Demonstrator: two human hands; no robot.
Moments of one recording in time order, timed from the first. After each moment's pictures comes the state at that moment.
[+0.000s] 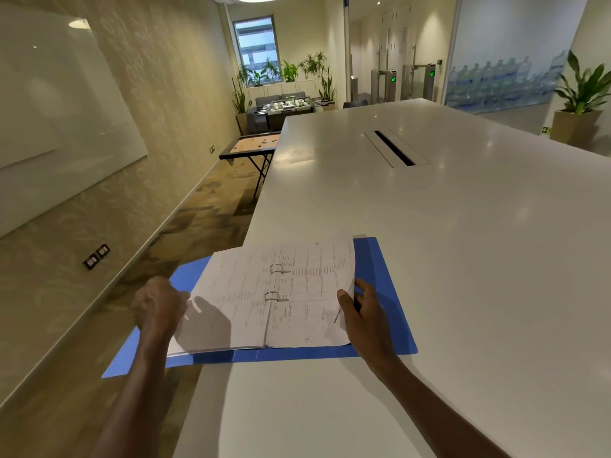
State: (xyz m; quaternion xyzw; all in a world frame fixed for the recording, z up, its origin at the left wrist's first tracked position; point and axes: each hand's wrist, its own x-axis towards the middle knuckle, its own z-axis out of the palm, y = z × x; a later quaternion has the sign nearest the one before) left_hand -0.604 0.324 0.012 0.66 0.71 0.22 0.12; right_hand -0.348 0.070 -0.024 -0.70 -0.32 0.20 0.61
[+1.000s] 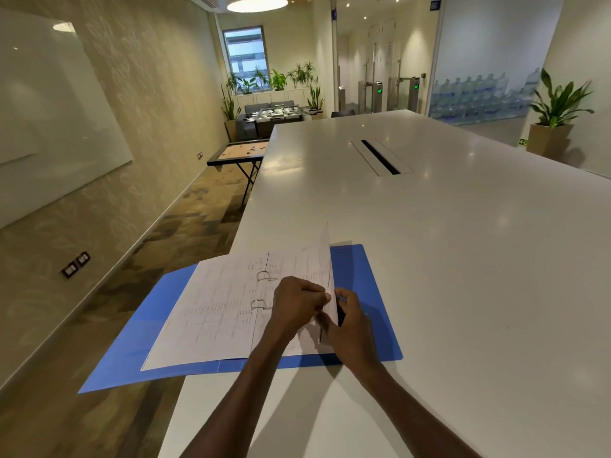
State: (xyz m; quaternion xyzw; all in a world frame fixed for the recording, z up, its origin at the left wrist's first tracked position) left_hand -0.414 0.162 0.024 0.76 0.43 0.23 0.43; right_hand -0.347 0.068 -0.025 -0.74 -0.35 0.15 0.55
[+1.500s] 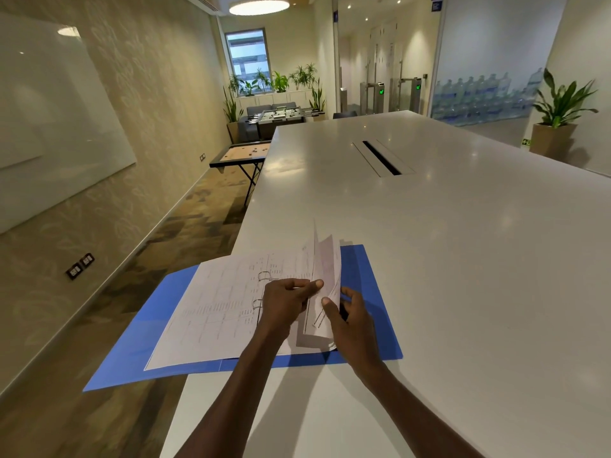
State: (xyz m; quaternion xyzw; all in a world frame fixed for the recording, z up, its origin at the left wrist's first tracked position) left_hand -0.427 0.164 0.029 0.65 0.44 0.31 0.54; right_hand -0.345 0.071 -0.028 -0.72 -0.31 0.18 0.59
